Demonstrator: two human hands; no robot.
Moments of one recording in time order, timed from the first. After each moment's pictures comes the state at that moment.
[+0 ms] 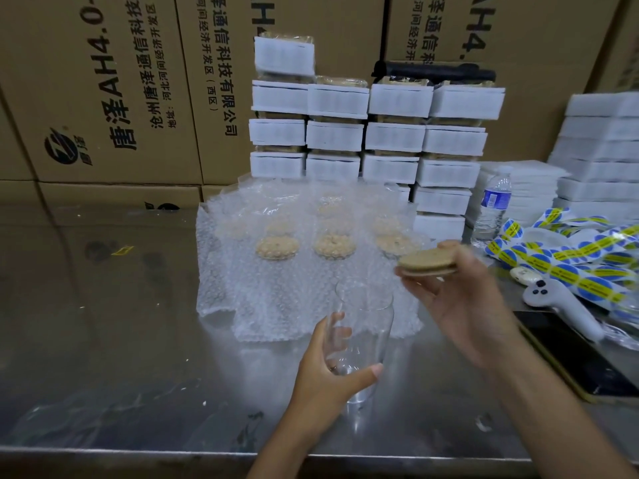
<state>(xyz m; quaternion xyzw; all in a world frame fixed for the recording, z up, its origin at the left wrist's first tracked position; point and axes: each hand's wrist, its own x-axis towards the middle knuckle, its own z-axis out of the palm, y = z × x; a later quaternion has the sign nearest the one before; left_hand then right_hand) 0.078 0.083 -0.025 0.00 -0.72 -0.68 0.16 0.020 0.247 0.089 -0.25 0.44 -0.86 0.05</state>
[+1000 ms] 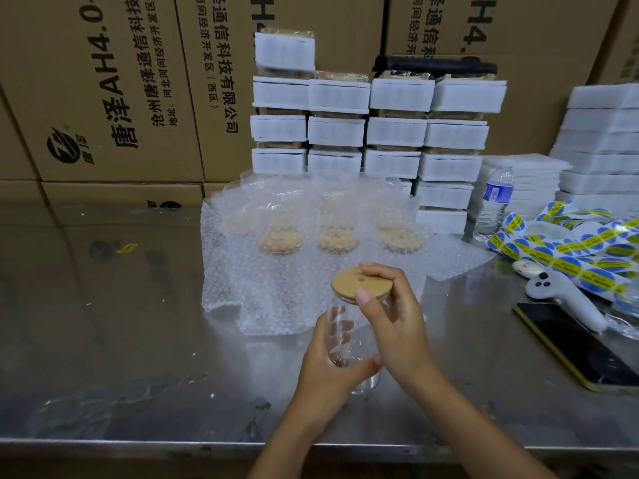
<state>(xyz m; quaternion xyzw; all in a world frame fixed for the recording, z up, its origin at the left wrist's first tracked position) 0.079 0.082 -0.027 0.00 -0.70 -0.70 0.14 0.046 0.183 0.035 -0.30 0.64 -0.69 -0.15</state>
